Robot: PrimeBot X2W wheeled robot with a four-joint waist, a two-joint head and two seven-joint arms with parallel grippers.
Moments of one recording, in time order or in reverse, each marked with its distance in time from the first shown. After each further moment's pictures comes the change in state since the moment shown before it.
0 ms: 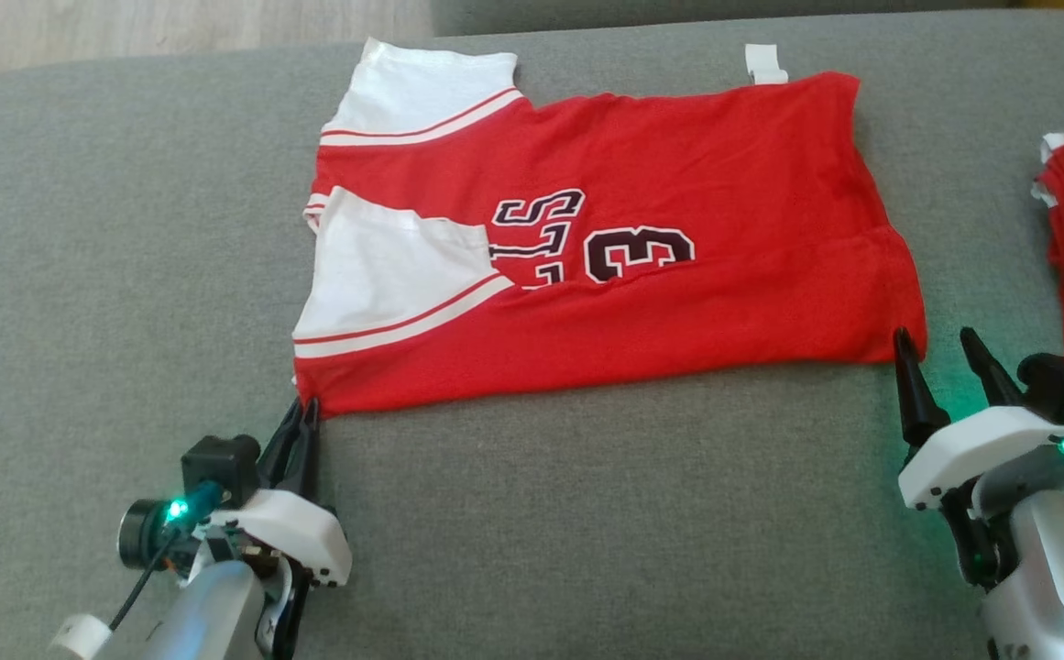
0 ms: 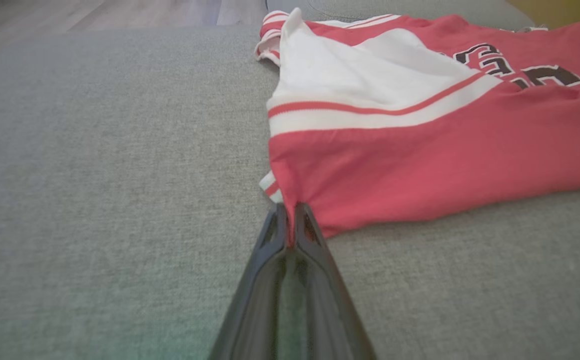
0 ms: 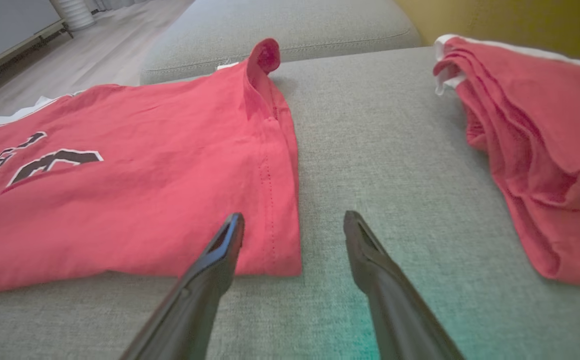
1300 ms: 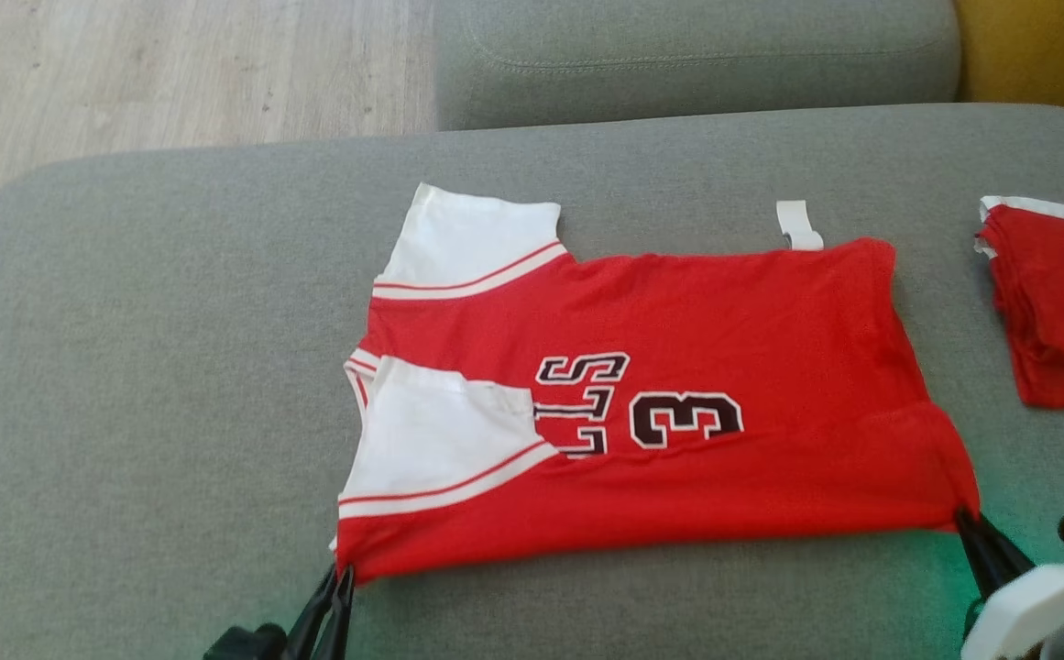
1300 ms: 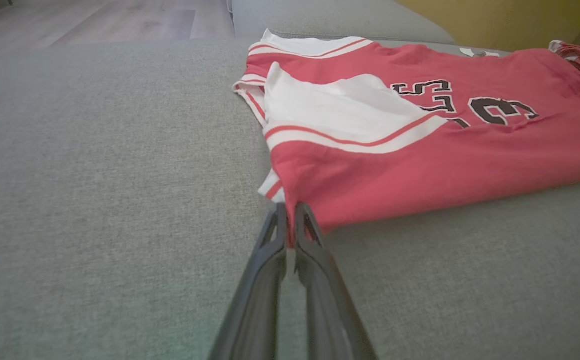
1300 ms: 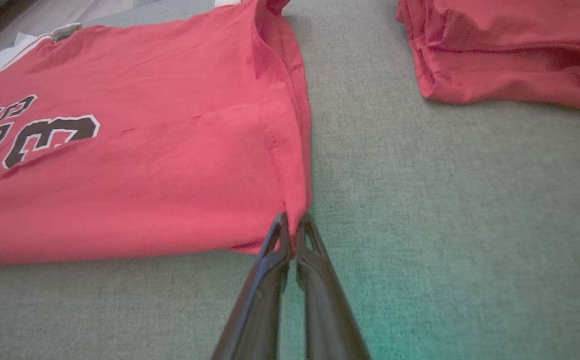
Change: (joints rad) left arm 0.417 0.087 -0.068 -0.404 0.016 0.086 -0.005; right arm 0.338 -0.156 0.075 -0.174 0.193 0.000 0.145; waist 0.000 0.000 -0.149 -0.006
